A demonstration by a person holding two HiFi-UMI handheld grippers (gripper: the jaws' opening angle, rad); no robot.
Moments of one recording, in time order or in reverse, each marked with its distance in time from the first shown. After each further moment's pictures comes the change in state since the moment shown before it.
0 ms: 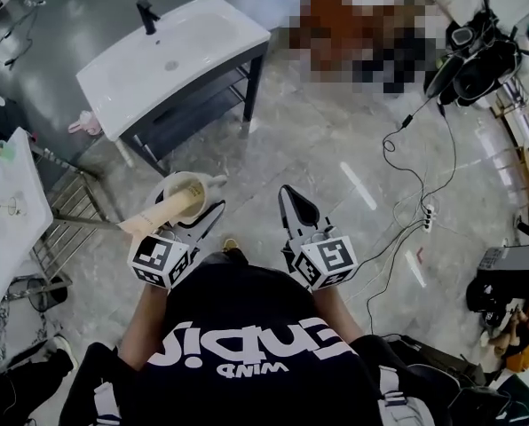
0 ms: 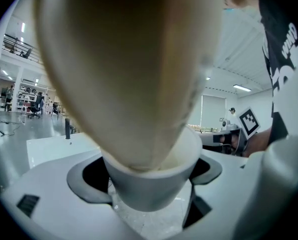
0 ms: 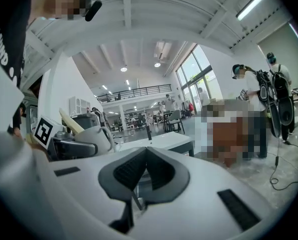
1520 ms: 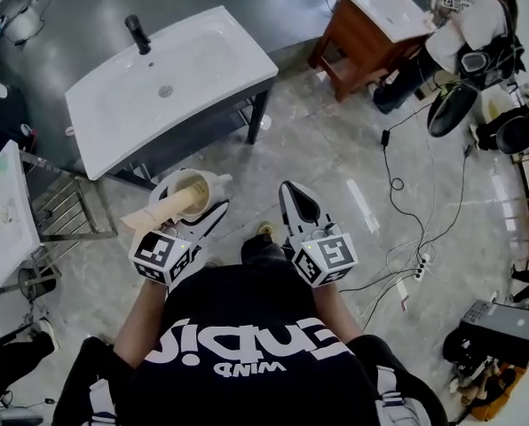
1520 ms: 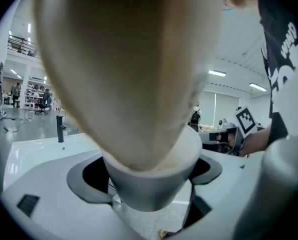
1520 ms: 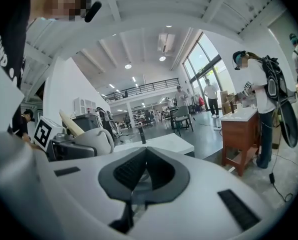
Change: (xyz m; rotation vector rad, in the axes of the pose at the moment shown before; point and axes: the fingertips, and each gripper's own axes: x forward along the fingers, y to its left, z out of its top) left arm 0.210 0.087 0.046 -0.050 0.033 0.097; right arm 0.178 -0.169 0.063 0.007 0.050 0.137
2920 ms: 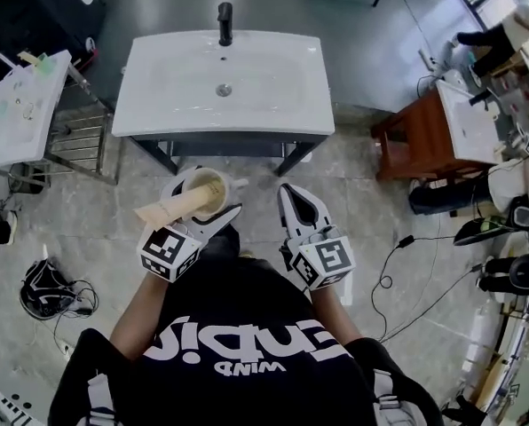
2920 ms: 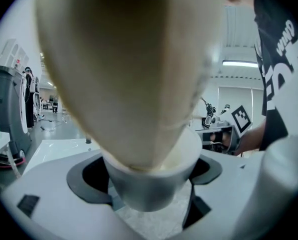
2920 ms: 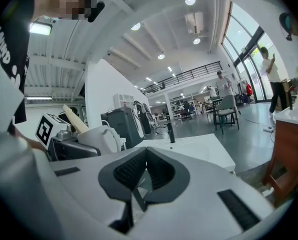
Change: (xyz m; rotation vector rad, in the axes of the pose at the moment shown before) left arm 0.057 0.047 0.016 -0.077 -0.048 0.398; right arm 0.133 -0.028 0.024 -0.121 0.113 0.515
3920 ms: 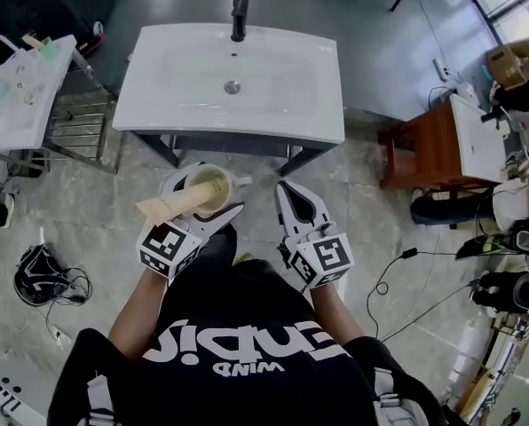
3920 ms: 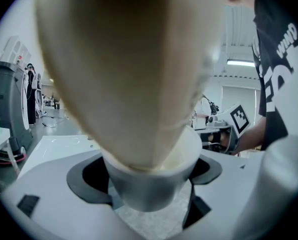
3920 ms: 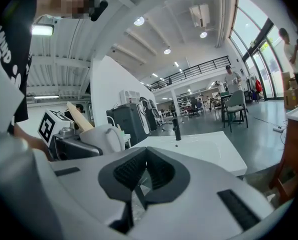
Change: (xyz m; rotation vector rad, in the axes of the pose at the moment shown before) left arm 0.018 0.029 -0.009 -0.027 0.030 0.027; right arm 0.045 -0.005 -0.009 -0.027 0.049 0.089
